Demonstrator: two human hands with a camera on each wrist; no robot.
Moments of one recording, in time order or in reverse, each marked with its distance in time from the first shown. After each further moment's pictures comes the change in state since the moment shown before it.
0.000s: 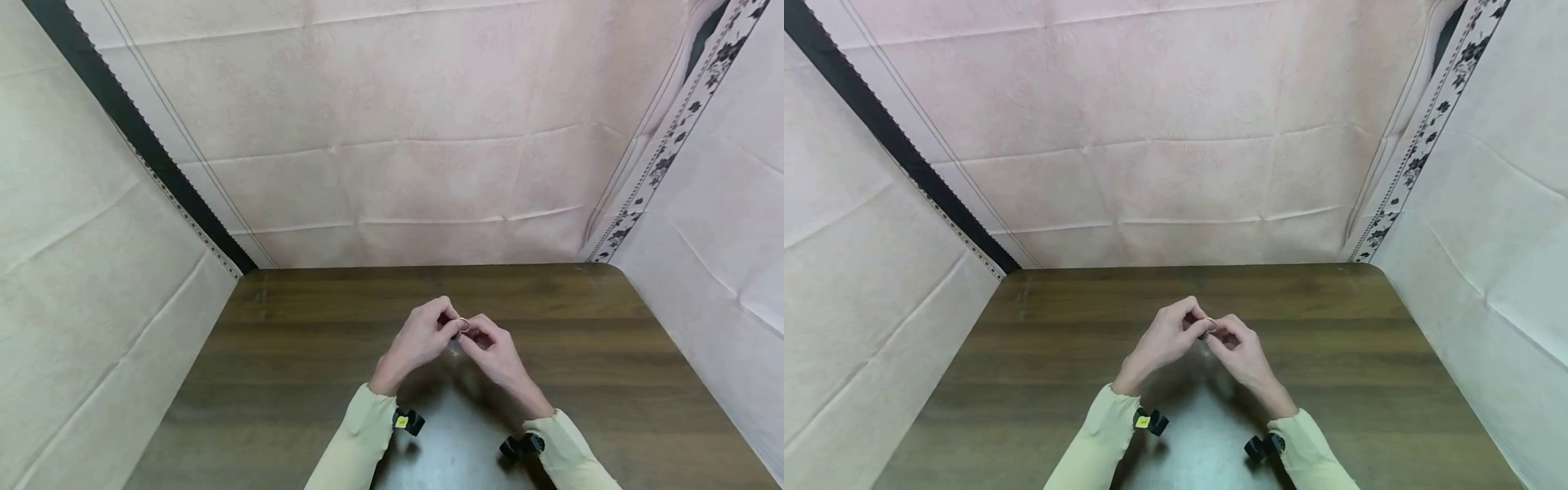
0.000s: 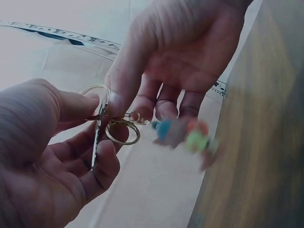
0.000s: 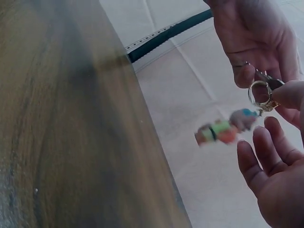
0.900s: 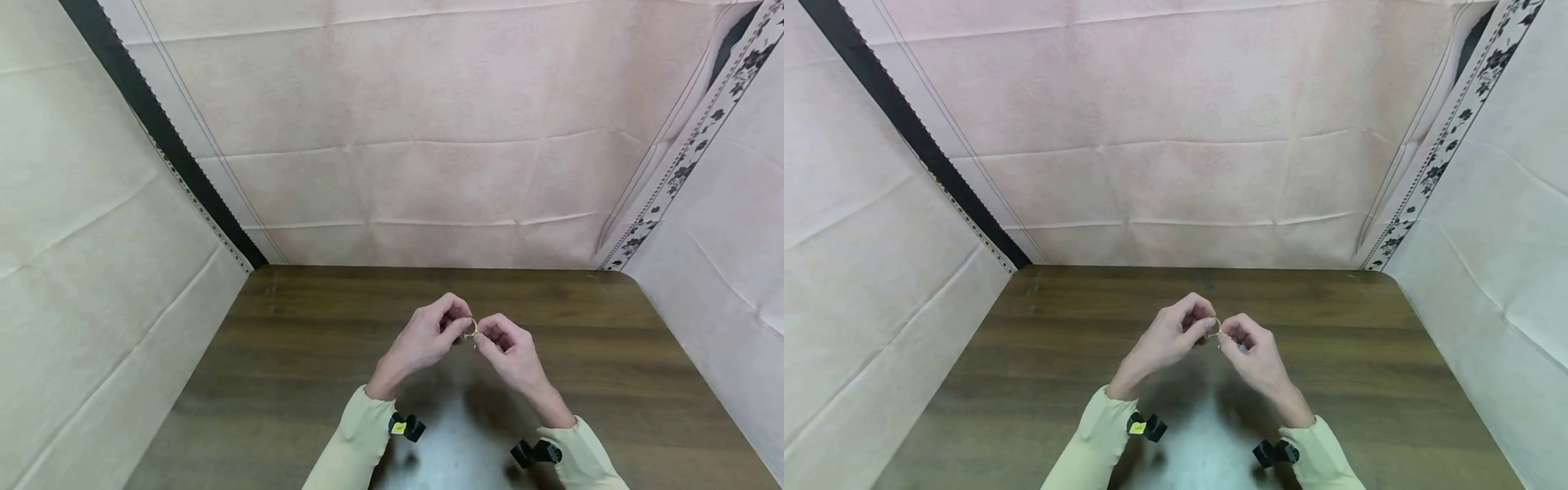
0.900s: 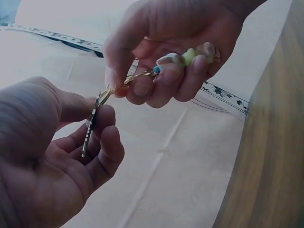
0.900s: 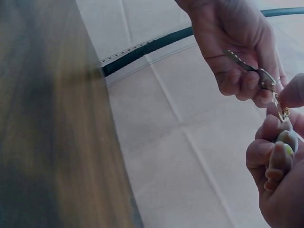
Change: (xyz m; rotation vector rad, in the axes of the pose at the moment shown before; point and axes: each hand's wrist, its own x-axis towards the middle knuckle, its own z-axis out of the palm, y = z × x) left_hand -0.010 0.019 -0.021 -0.098 -0.001 0.130; right_hand 0.003 -0.012 -0.010 -0.019 0.013 -0.069
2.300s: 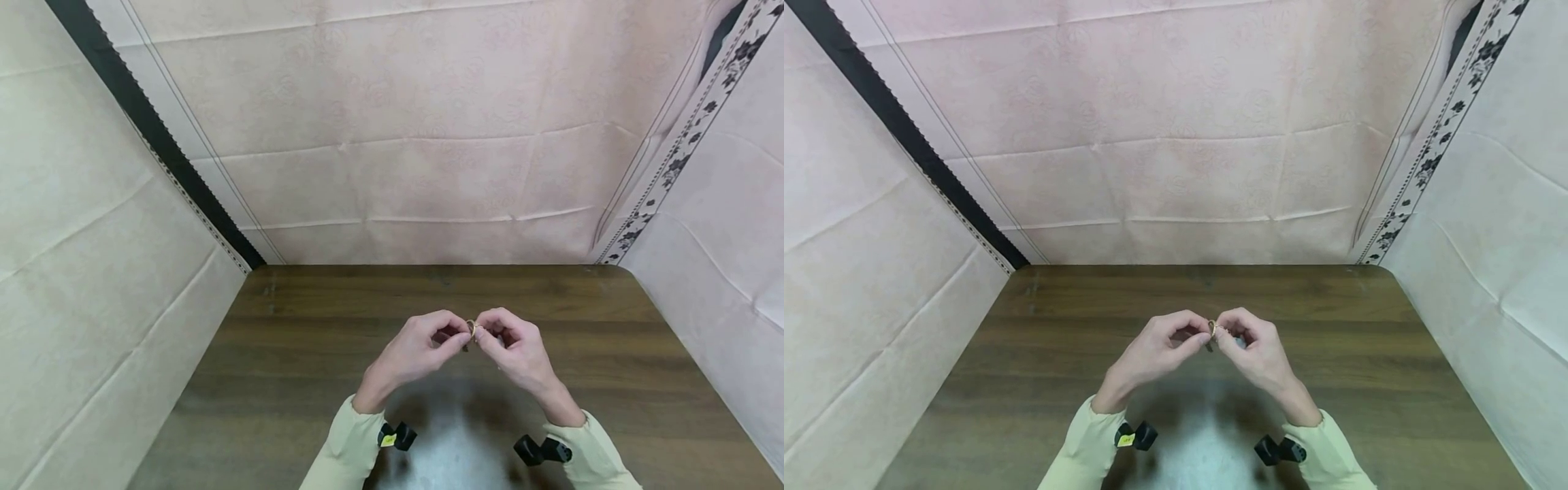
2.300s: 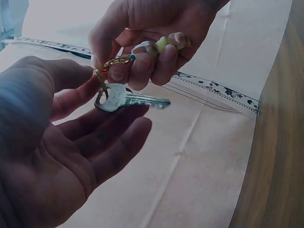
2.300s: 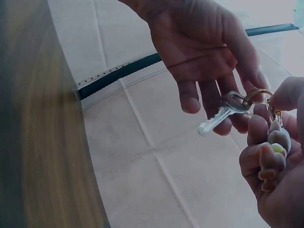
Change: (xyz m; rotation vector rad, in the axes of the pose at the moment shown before) left_hand -0.019 0.015 -0.004 -0.073 -0.079 0.111; right_hand 0.003 -0.034 -0.012 0.000 -0.025 -0.058
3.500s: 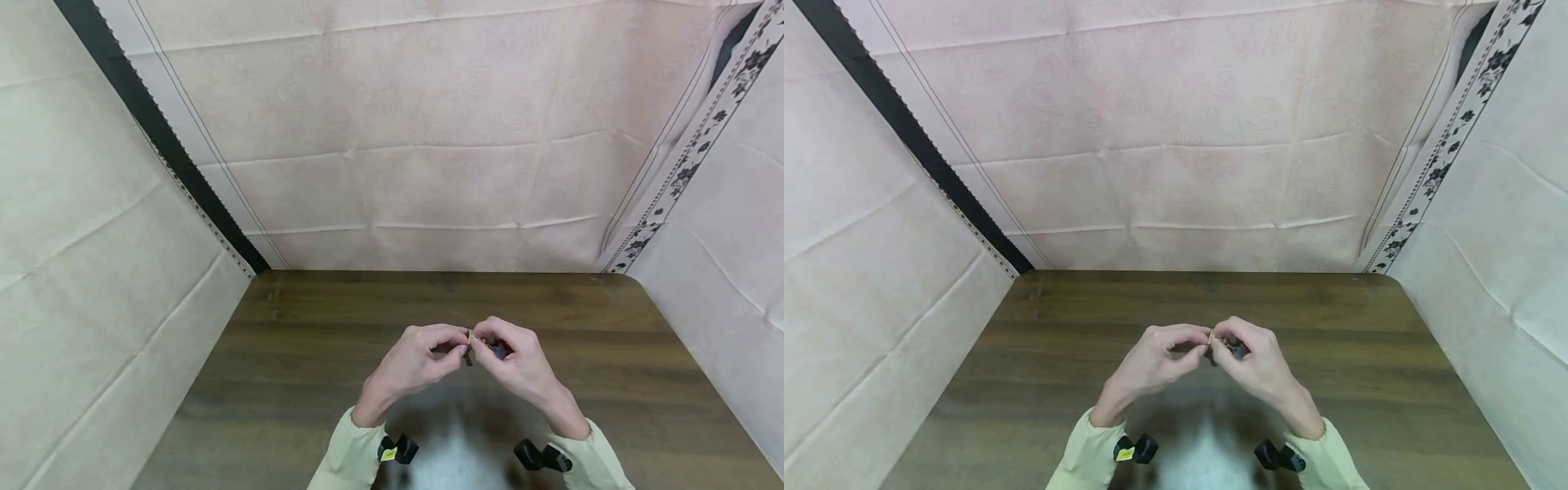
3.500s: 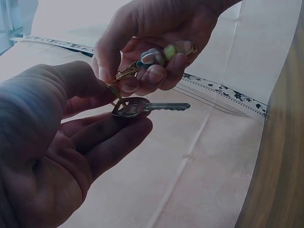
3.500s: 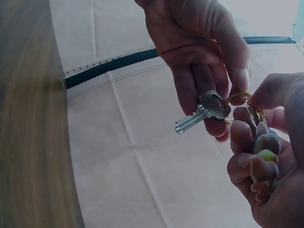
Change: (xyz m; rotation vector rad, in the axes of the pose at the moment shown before) left_hand -0.008 0.000 -0.006 0.122 0.054 0.126; right_hand 0.009 0.002 0.006 -0.167 -0.031 -0.229
